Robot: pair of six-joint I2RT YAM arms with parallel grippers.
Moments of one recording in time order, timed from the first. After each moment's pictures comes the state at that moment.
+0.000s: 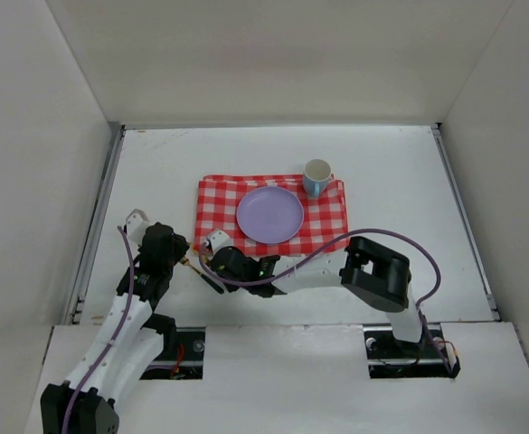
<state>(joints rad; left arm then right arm) -0.23 0.66 0.40 -0.36 -0.35 -0.90 1.26 2.02 1.27 -0.02 0.32 0.38</state>
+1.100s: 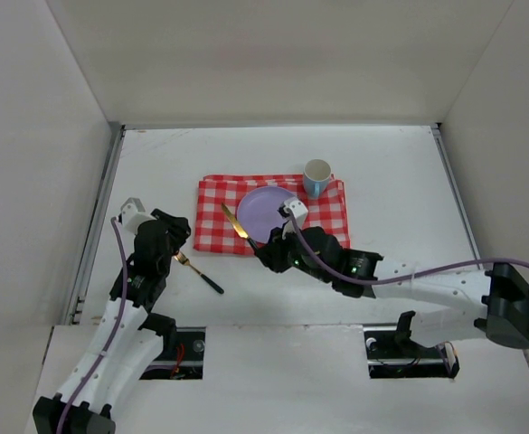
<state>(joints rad) -0.27 0.61 0.48 -0.31 -0.34 -0.88 1.16 1.26 0.84 0.07 0.27 0.54</state>
